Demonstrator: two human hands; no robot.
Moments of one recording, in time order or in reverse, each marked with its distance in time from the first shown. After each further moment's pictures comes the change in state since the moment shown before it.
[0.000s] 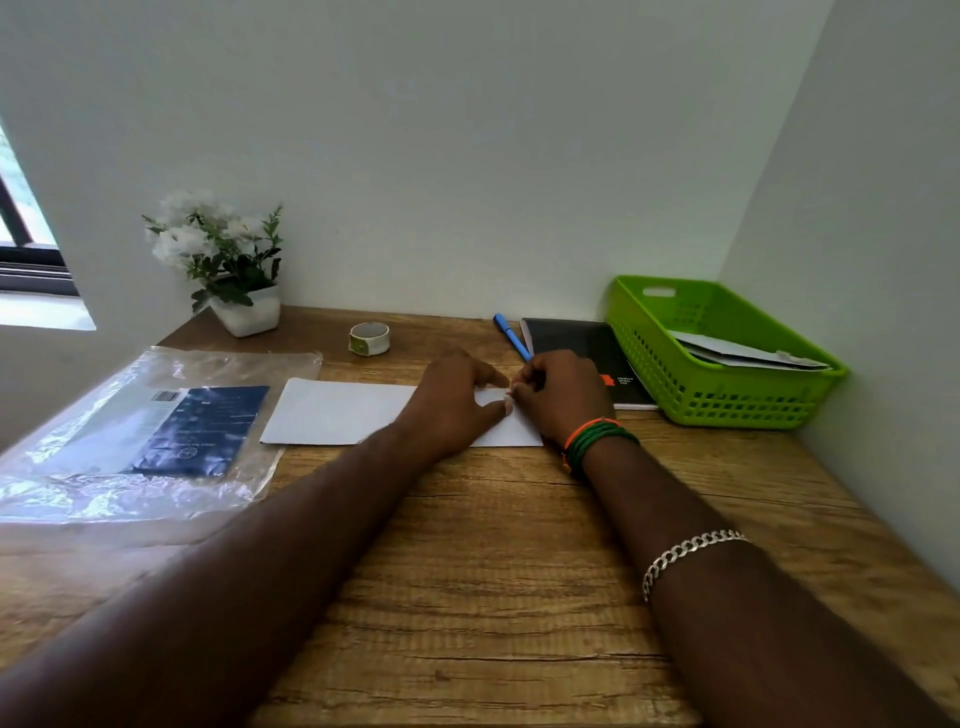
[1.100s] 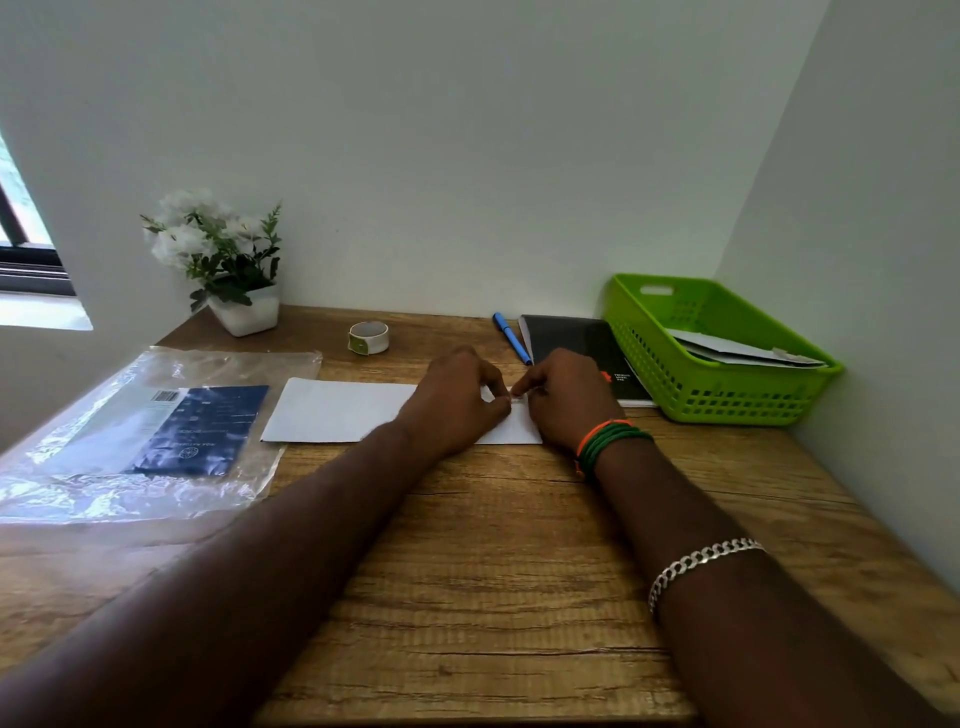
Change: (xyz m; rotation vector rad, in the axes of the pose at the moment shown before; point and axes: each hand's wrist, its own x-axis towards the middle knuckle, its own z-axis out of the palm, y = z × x) left_hand -0.002 0.008 -0.003 0.032 0.015 0.046; right_hand -0.017 -0.010 -0.022 -0.145 -0.100 -0.091
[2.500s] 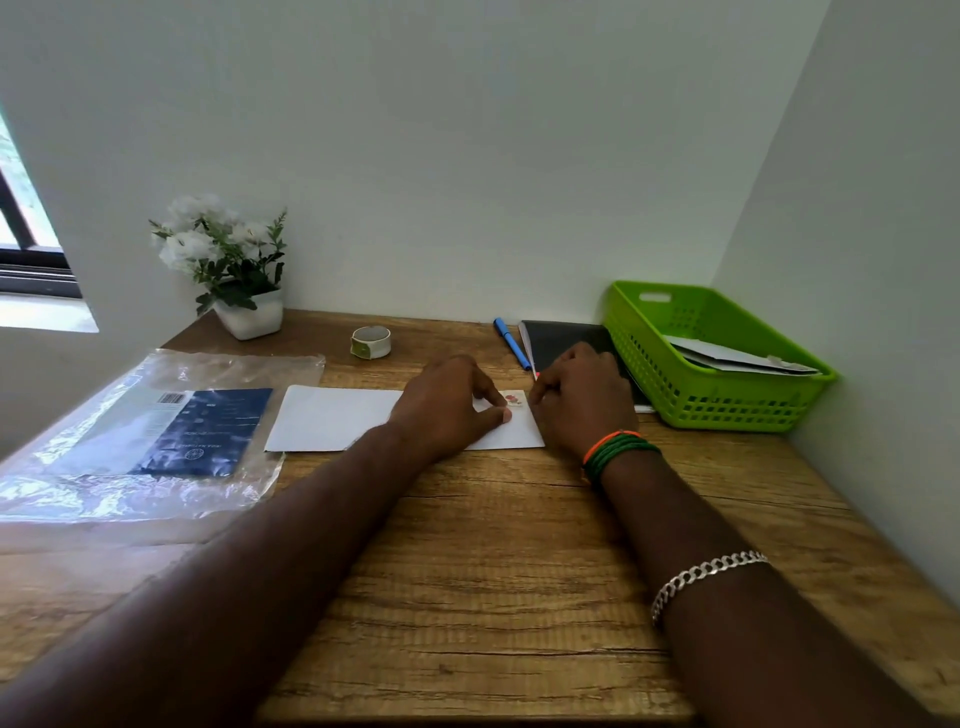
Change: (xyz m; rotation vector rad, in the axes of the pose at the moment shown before) left_hand 0.000 -0.007 -0.006 0.046 -0.058 -0.043; right_hand -0.007 0.002 -0.004 -0.155 0.148 0.068
